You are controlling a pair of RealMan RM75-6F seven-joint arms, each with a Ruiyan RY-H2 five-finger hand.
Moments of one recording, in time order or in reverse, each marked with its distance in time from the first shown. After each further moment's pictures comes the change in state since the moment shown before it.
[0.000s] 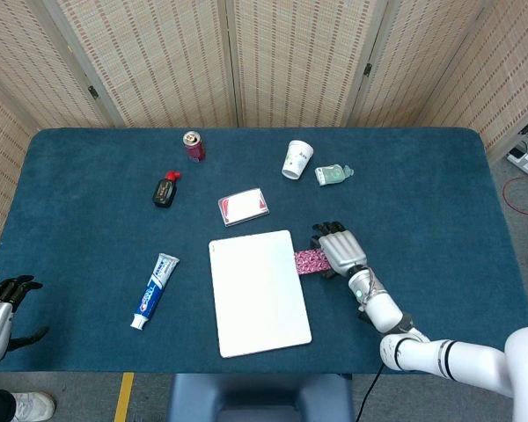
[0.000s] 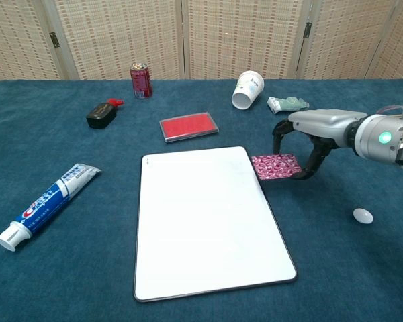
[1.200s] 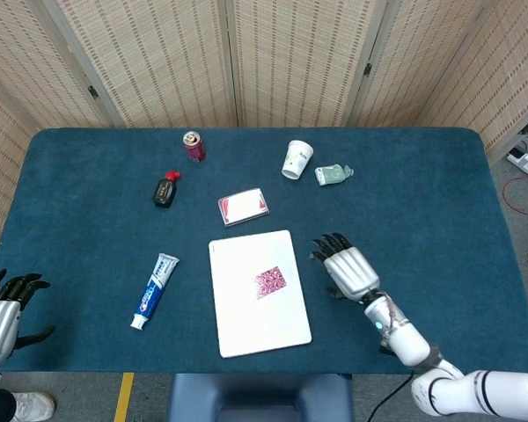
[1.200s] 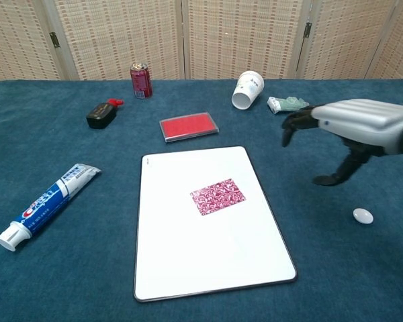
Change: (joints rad) left arm -0.014 -0.011 0.001 -0.013 0.021 -0.010 0.024; right arm -0.147 0.162 -0.170 -0.214 -0.337 0.266 0.065
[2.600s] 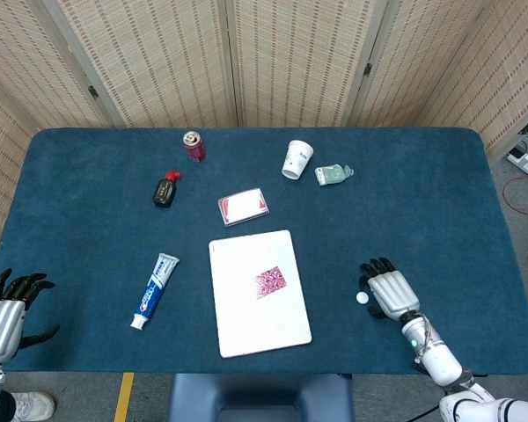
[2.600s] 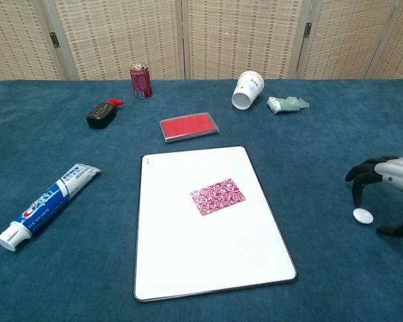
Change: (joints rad) left arm -0.003 0.000 0.002 -0.020 0.002 0.003 0.013; right arm -0.188 -0.073 -0.018 0.248 -0.069 -0.088 0.101
